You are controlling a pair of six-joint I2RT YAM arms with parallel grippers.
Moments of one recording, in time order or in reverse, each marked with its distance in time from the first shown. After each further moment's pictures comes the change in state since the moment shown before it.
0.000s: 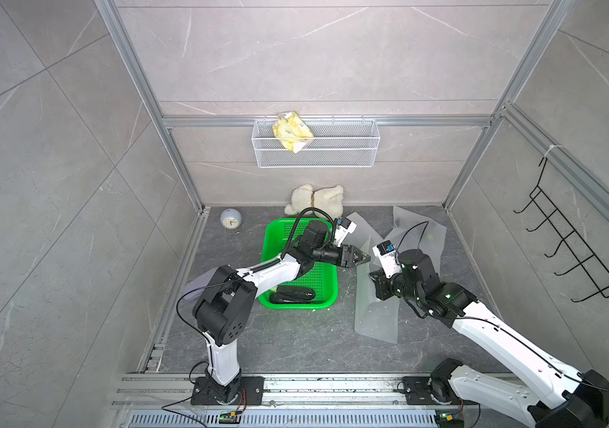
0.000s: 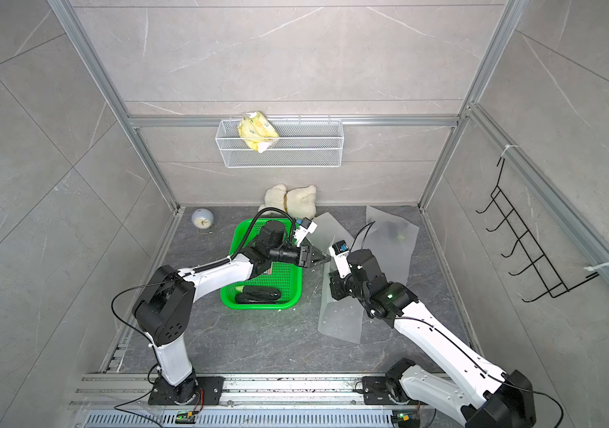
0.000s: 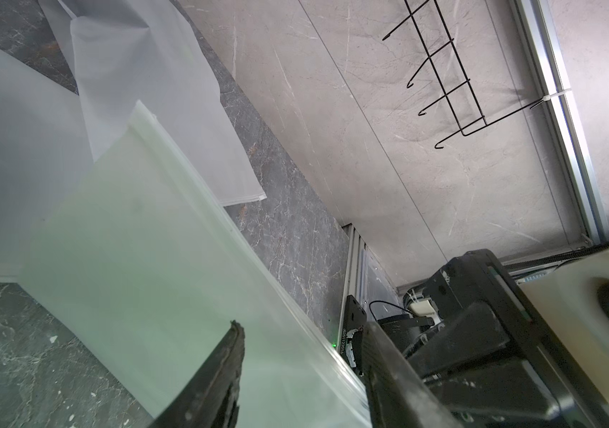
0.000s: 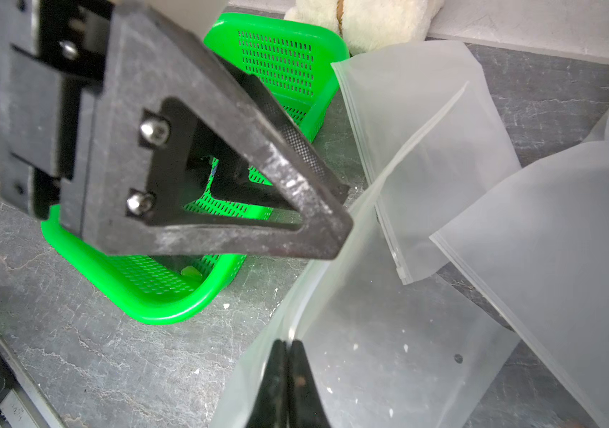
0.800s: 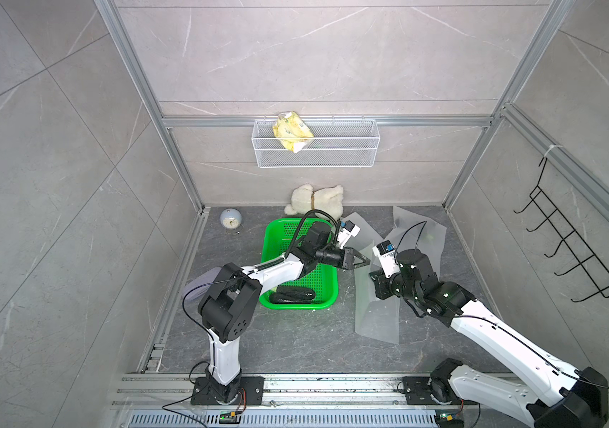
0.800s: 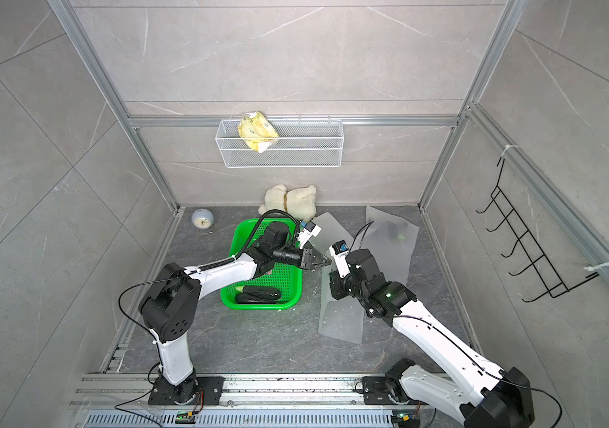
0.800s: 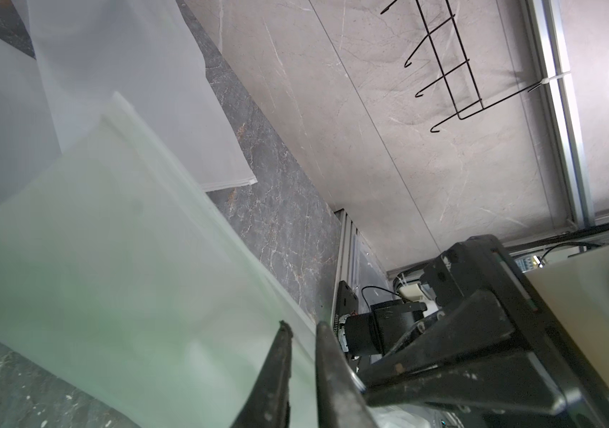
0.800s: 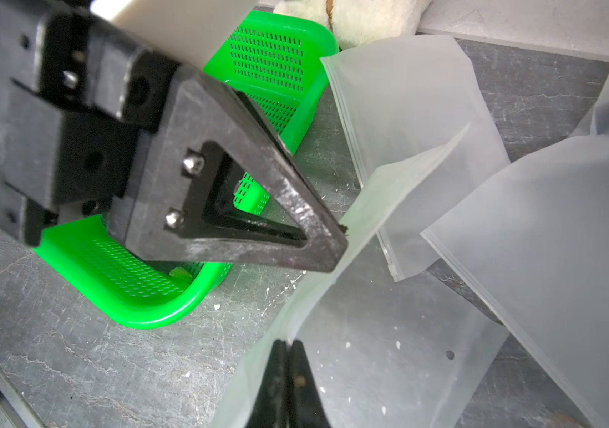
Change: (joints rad) left arm -0.012 0.041 0.025 -0.025 0.052 0.013; right arm 0.000 0.015 0.000 -0.001 0.031 0.001
